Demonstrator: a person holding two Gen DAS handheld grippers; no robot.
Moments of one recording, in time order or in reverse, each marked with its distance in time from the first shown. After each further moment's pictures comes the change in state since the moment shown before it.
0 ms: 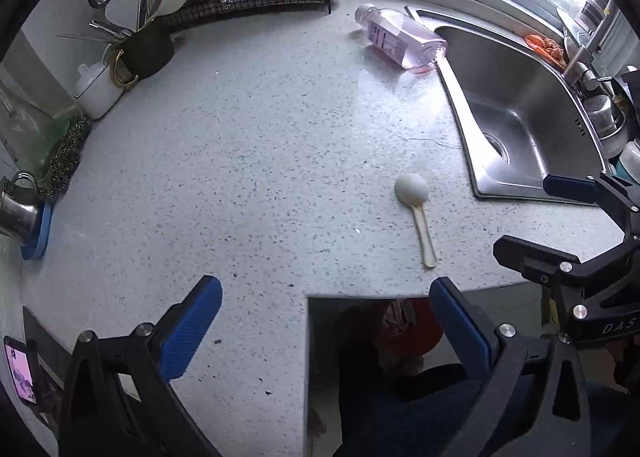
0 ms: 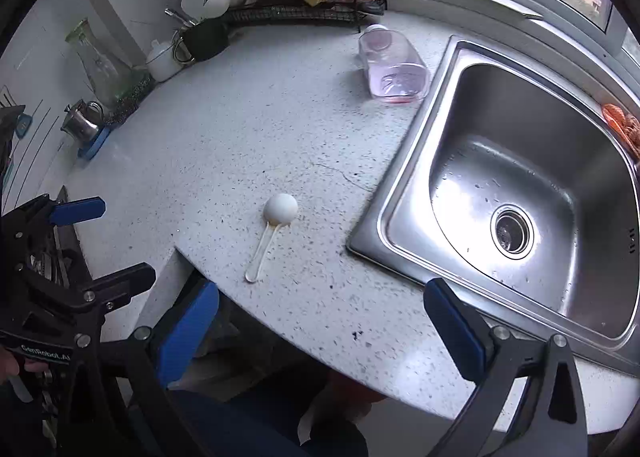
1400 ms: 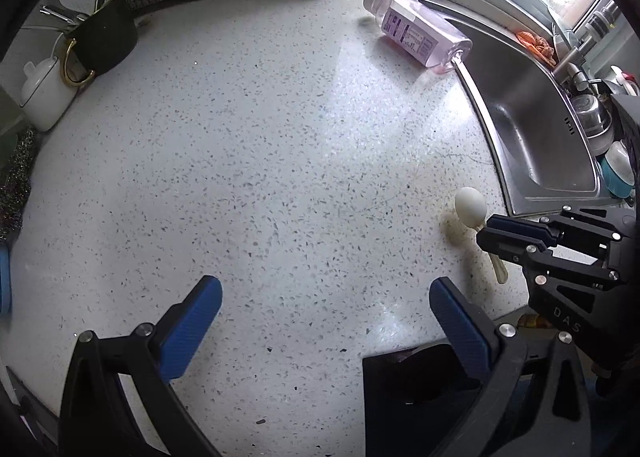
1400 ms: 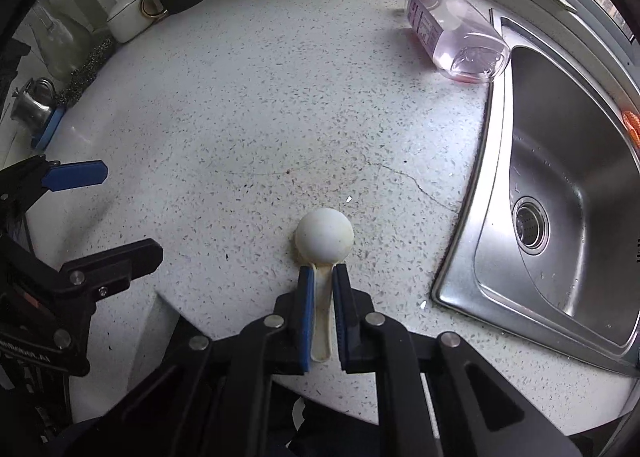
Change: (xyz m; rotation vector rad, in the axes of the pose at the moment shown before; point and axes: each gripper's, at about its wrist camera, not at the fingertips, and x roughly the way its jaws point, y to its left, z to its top) left arm 0.045 0.047 0.042 0.052 0.050 -0.165; right arm 0.057 0.047 0.032 0.025 0.117 -0.104
